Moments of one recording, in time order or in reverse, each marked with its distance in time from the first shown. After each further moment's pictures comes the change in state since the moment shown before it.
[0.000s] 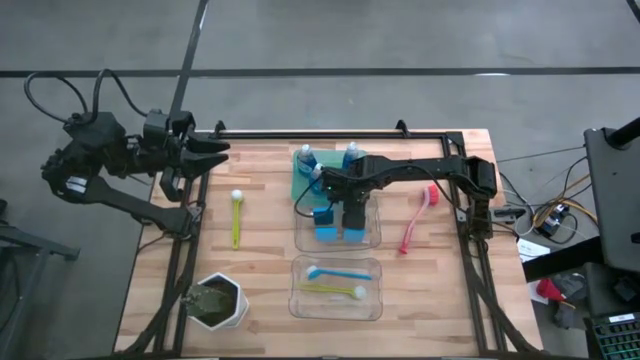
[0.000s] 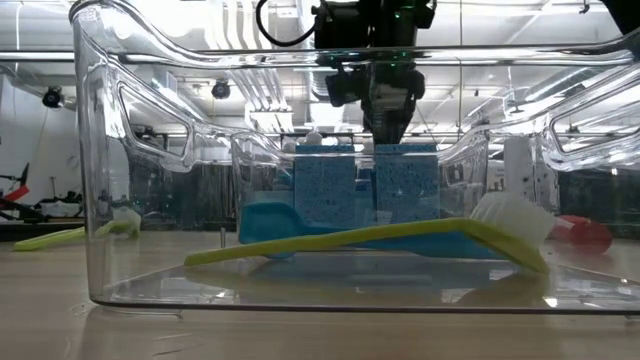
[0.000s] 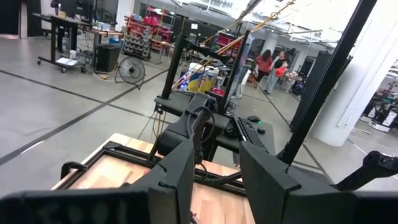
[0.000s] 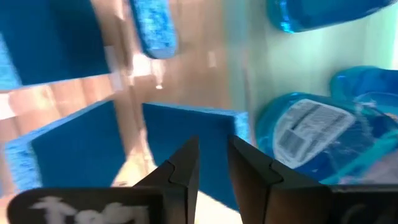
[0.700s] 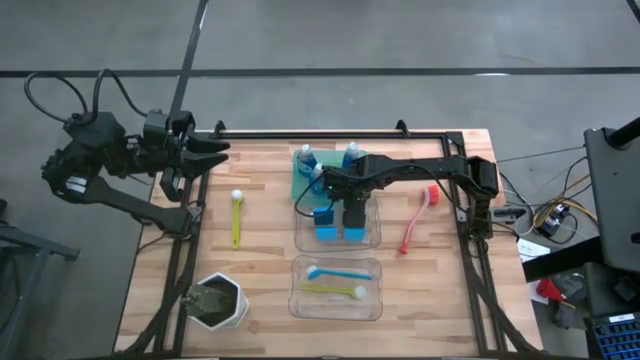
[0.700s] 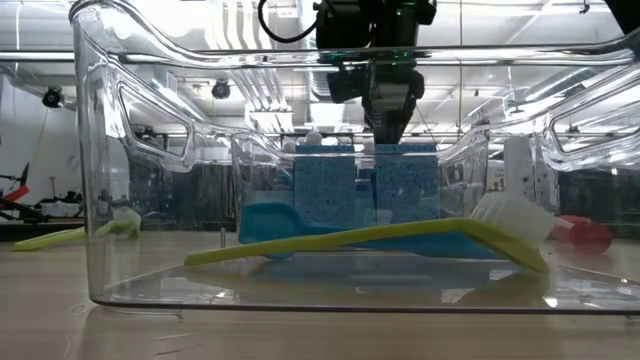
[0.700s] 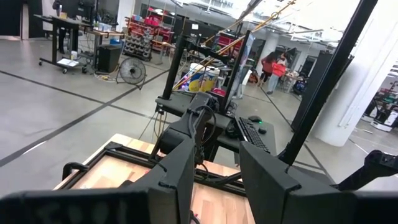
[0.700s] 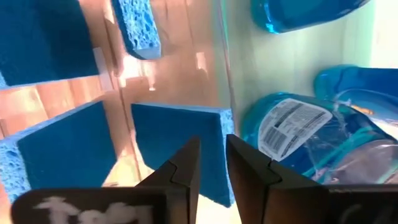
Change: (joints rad) left arm 0.000 0.000 0.000 0.000 -0.004 0.006; right arm 0.001 -0.011 0.001 -0.004 0.033 0.008
